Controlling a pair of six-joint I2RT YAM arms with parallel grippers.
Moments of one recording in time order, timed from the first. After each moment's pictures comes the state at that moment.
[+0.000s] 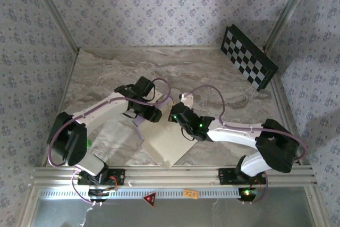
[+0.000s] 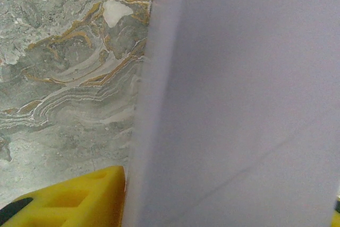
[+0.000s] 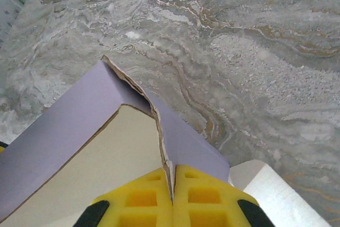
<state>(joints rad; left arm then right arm) -0.64 1.53 1.10 -0.79 0.22 -0.08 1.02 1.45 0.76 0.05 0.49 0.87</state>
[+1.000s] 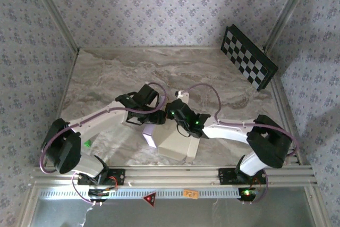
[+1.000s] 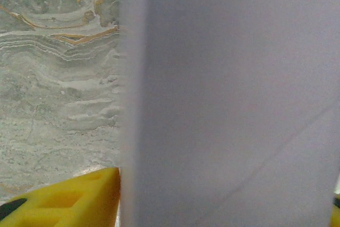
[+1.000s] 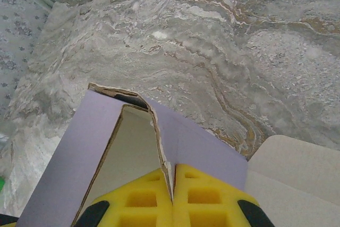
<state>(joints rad) -0.76 1.44 1.00 -0.67 0.16 -0.59 0.98 1.53 0.81 0.16 0.36 0.87</state>
